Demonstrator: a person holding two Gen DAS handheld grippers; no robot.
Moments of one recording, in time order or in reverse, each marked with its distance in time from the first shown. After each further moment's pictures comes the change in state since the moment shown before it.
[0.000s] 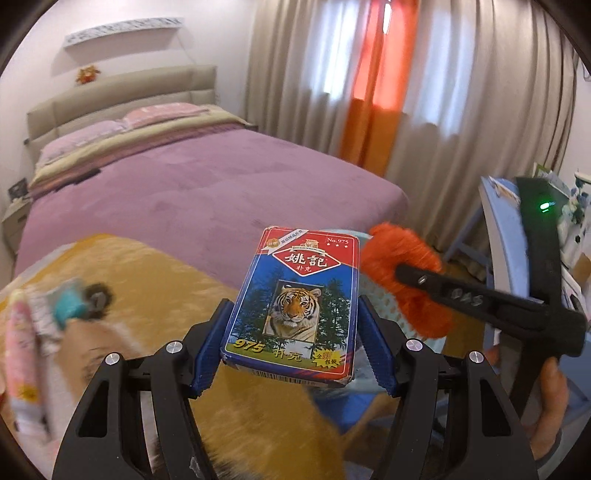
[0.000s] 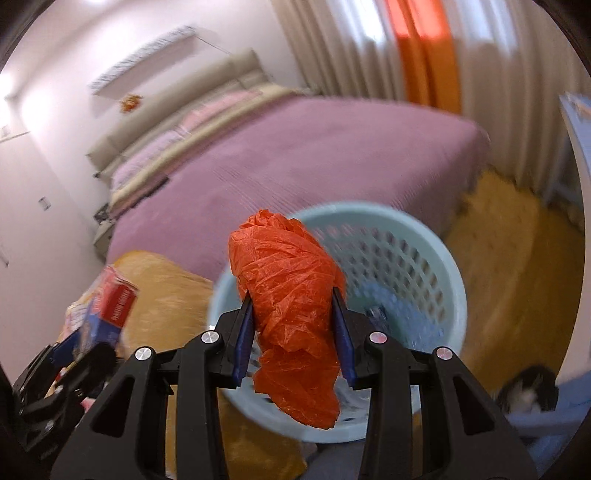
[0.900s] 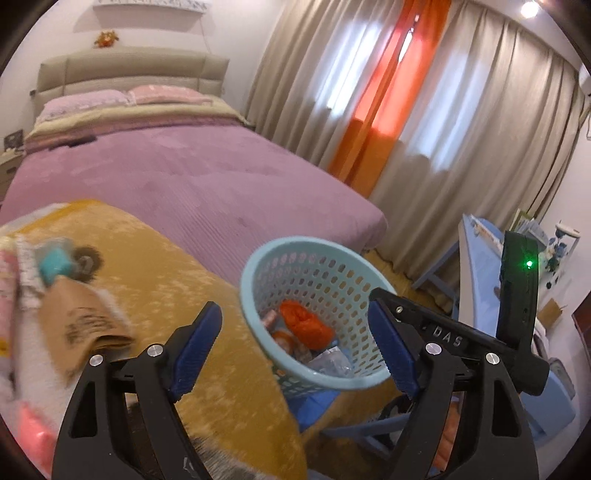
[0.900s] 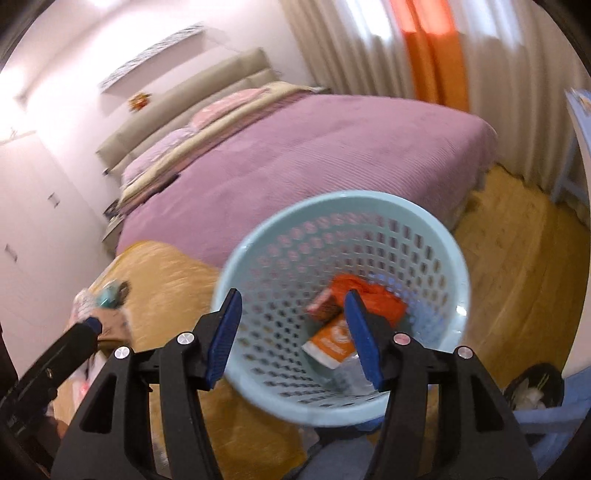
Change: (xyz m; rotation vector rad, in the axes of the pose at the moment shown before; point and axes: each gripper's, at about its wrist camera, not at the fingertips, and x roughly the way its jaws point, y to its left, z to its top) left arm -0.036 0.020 -0.008 -0.172 -0.063 -0.102; right arm -0.033 0.034 -0.020 -0.110 -0.058 0.093
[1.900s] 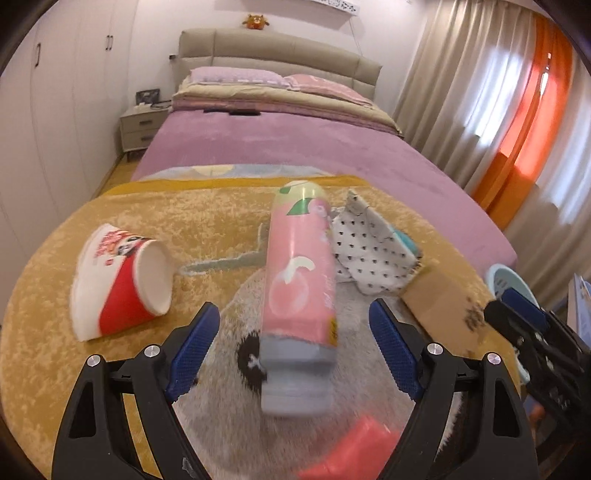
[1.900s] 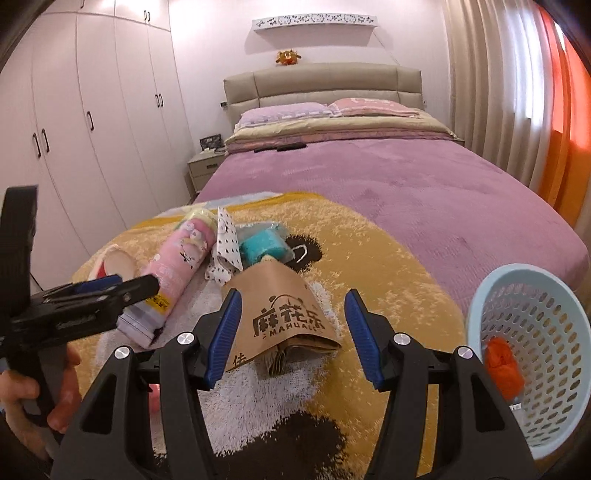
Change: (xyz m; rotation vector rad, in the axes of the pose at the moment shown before) left arm -0.075 0.232 -0.012 -0.250 0.014 0.462; right arm 0.072 0.225 -0.062 -0.461 0.008 0.201
